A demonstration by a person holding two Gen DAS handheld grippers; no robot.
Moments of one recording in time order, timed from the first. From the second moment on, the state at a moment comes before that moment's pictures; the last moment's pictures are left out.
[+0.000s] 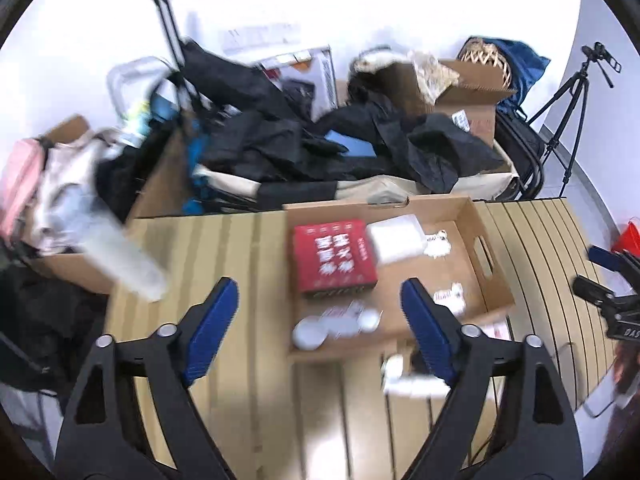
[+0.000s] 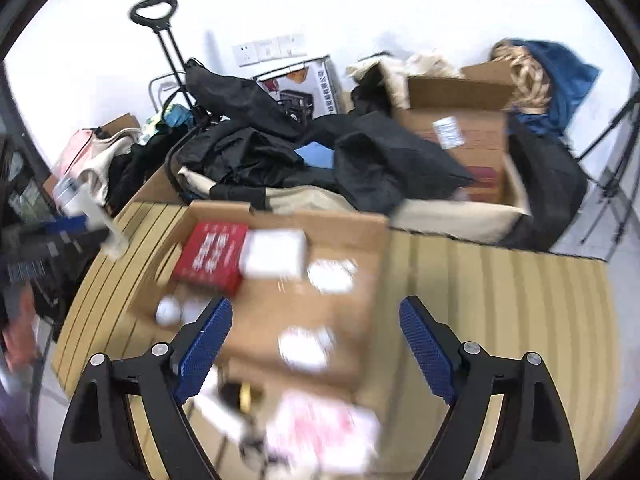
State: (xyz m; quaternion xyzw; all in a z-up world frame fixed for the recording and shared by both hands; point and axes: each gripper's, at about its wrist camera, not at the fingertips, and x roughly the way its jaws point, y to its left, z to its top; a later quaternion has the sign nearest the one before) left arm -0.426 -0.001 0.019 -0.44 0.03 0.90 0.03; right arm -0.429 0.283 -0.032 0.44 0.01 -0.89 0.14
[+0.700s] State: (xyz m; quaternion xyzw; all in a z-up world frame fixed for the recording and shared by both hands) left arm -0.147 -0.007 0.098 -0.37 0.14 0.92 0.01; right arm -0.129 0.307 0.059 0.40 0.06 -0.90 0.17
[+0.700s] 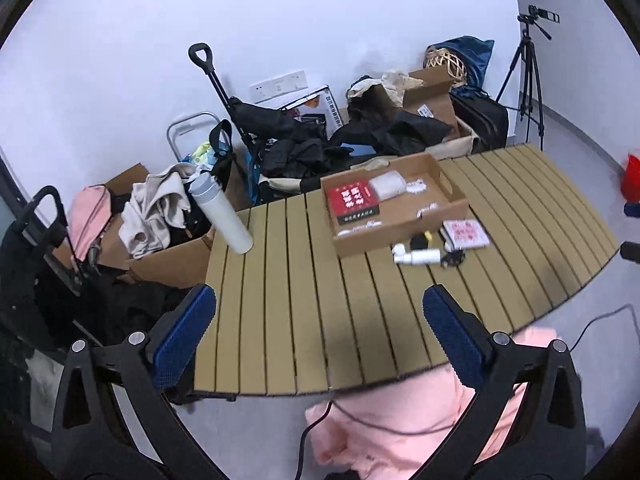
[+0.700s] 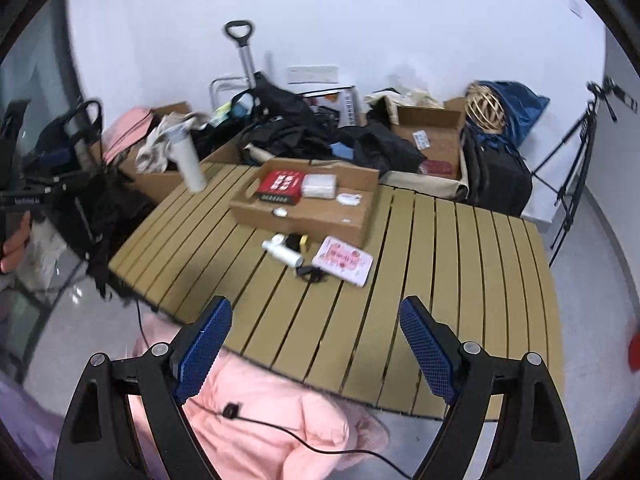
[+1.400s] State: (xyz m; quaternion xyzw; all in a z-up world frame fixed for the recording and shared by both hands) left arm -0.076 -0.034 0.075 -0.39 -0.02 0.91 0.11; right arm -0.058 0.298 0.027 0.40 0.00 -0.90 0.15
